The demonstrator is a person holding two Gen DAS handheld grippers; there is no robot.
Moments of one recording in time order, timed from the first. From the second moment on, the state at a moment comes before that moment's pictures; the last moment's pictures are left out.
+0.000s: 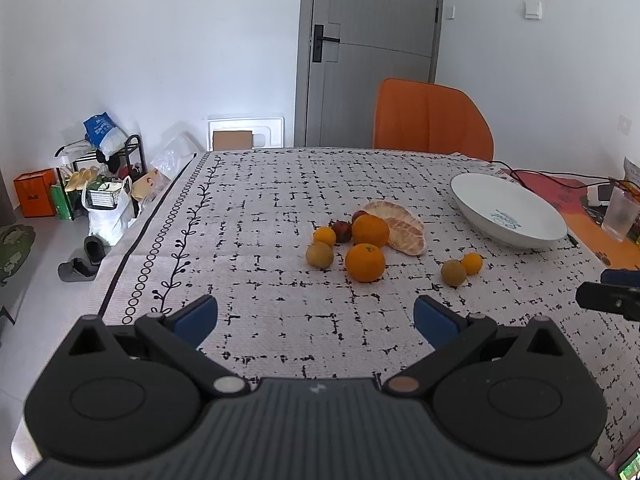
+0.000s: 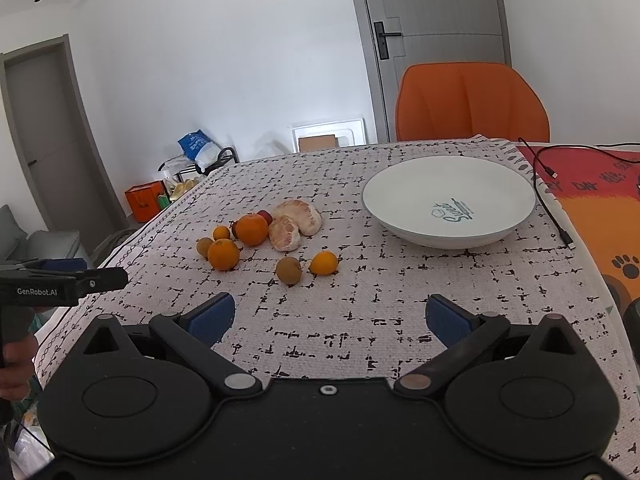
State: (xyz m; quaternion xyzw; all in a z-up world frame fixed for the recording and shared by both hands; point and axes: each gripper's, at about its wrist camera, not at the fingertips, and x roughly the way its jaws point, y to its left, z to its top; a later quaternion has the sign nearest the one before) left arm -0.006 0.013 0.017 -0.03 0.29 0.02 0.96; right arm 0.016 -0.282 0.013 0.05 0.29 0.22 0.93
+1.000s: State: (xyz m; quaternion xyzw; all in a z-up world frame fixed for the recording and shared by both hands) left arm 0.052 0.016 0.003 -0.04 0.30 -0.01 0.95; right arm 0.061 -0.276 -0.002 0.04 0.30 0.23 0.92
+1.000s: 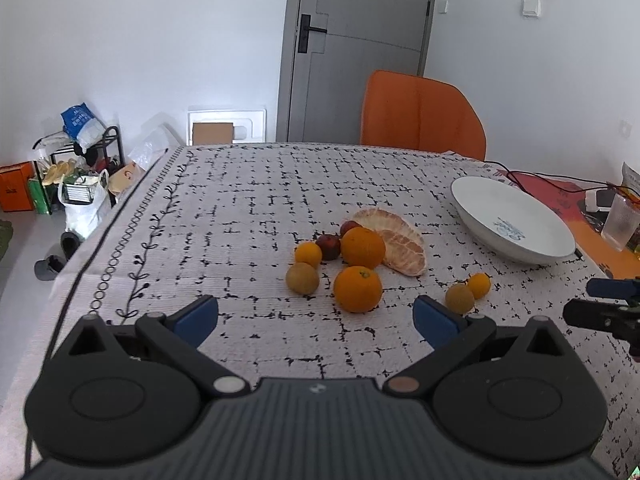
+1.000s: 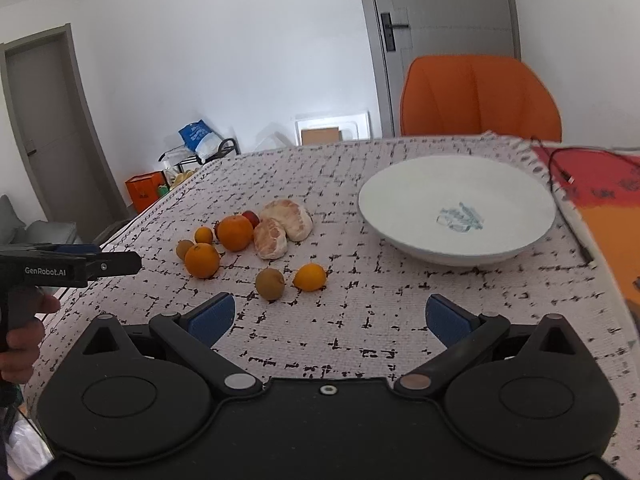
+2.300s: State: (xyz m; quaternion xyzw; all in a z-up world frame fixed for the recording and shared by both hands) left arm 0.125 -0.003 -0.023 -0.06 0.35 -0.11 0.93; right arm 0.129 -0.239 -0.033 0.06 0.36 0.24 0.90
